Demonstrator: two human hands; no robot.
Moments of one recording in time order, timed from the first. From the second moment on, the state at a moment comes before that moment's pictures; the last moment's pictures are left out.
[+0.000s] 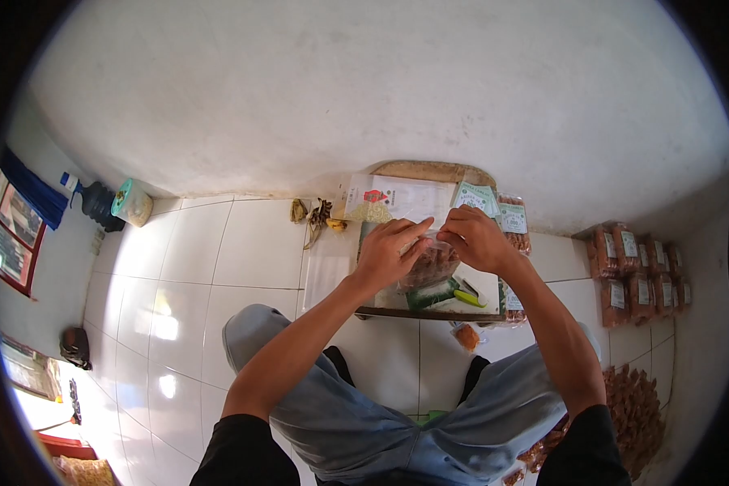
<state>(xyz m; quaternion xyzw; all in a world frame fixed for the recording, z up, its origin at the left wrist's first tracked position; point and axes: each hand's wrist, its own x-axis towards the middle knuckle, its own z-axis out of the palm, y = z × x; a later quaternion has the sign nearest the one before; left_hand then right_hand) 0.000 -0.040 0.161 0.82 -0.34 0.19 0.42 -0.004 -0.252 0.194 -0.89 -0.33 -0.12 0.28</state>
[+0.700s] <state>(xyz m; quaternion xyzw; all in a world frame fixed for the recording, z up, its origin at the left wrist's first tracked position) 0.026 -0.037 0.160 0.84 -0.24 0.02 0.49 -0.008 -0.265 0.177 -0.90 -0.12 0.05 0.41</state>
